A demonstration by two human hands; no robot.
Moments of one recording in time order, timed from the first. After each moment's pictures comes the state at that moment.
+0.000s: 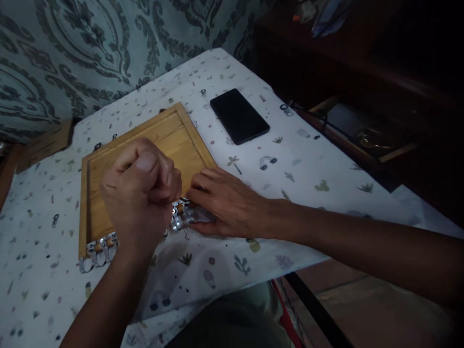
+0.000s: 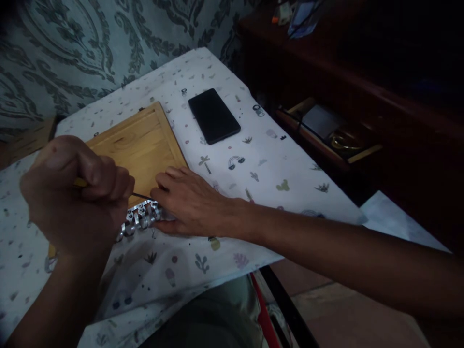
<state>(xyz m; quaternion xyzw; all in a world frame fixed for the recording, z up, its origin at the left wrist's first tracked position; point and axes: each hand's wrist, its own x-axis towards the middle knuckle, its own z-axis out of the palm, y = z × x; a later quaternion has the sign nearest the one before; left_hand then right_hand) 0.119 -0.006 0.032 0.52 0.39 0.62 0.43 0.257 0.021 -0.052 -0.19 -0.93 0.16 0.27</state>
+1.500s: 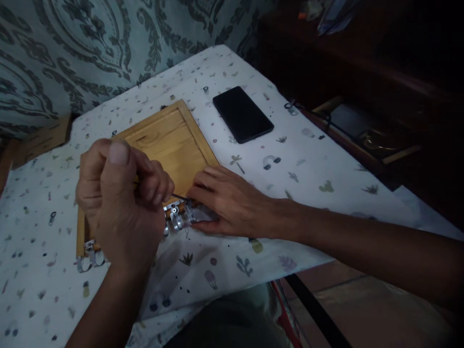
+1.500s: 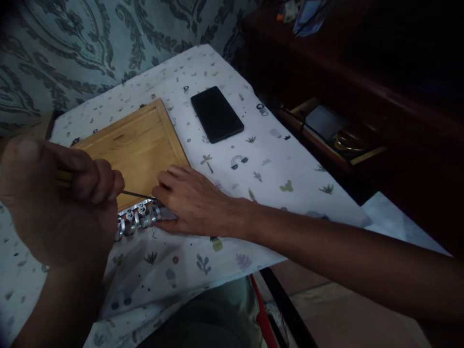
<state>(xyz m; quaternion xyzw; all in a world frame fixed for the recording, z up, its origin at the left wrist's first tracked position) 0.115 -0.019 0.027 0.46 0.45 0.69 0.33 0.259 0.022 -0.049 -0.18 -0.93 0.18 0.25</state>
